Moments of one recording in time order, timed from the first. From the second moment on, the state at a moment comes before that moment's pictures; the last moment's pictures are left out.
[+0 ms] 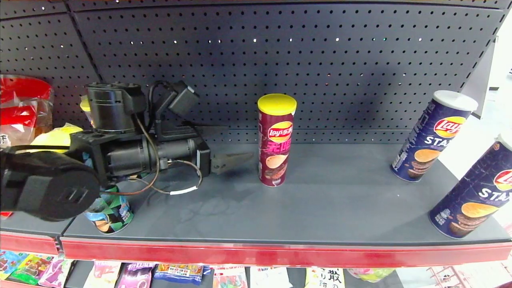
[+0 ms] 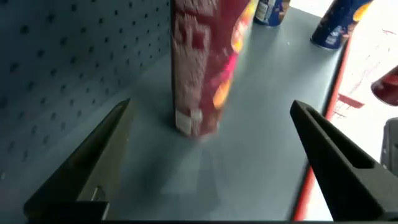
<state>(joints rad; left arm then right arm) -0.43 1.75 -0.93 -0.63 -0.61 0.13 0.07 0.23 -0.26 0.18 0.13 -0.09</state>
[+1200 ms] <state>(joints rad) -0.51 2.06 -1.33 -0.61 -0.66 0.11 0.07 0.23 -0.25 0.18 0.13 -0.09</state>
